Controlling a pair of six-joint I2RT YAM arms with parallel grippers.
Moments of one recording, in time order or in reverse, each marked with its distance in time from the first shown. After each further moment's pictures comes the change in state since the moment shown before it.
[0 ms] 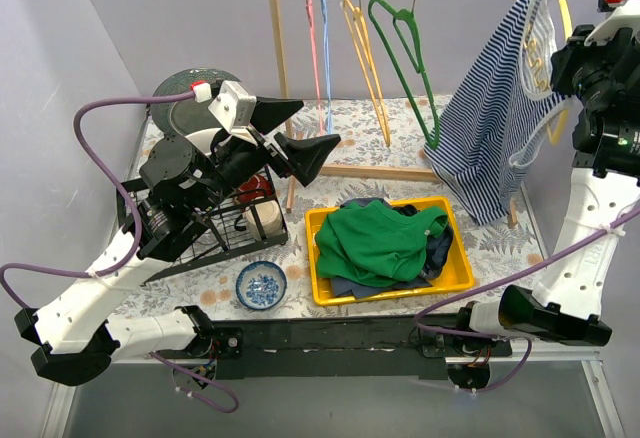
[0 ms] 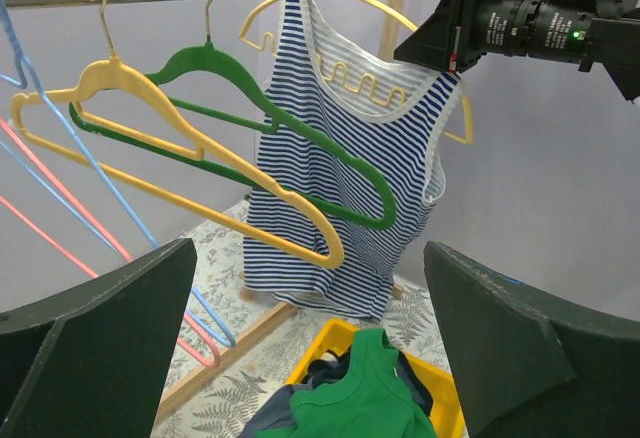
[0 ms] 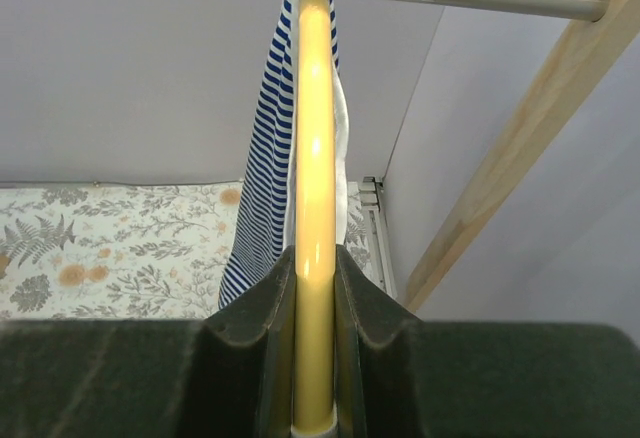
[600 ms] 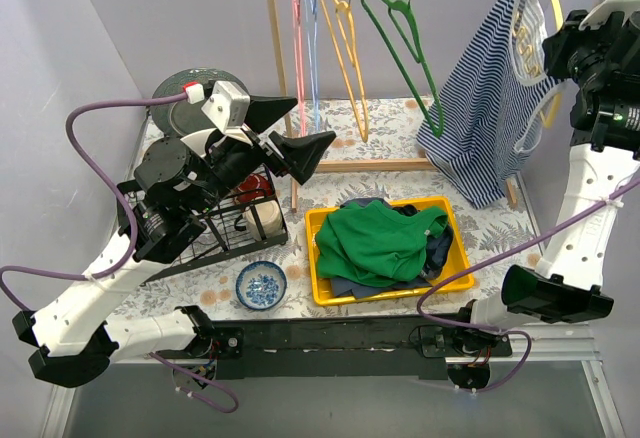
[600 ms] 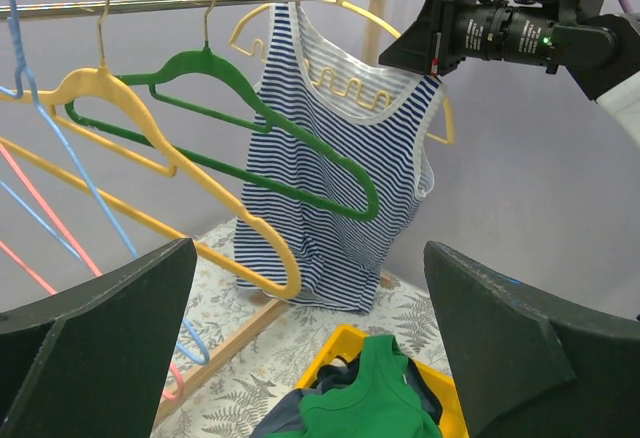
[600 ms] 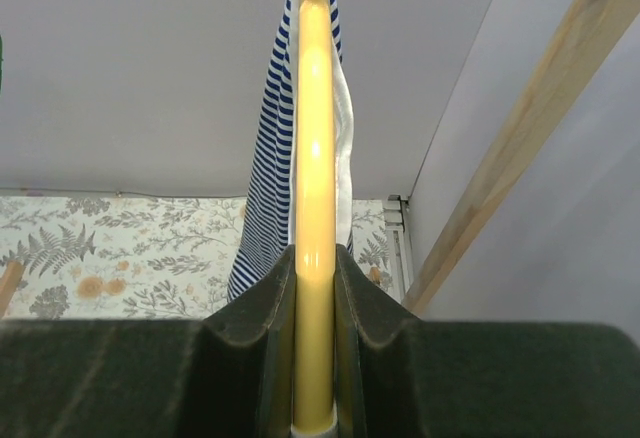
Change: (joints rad) left arm 0.000 -0.013 0.000 0.000 -0.029 0.012; right arm 0.000 0.146 0.098 0.053 -0.074 0.030
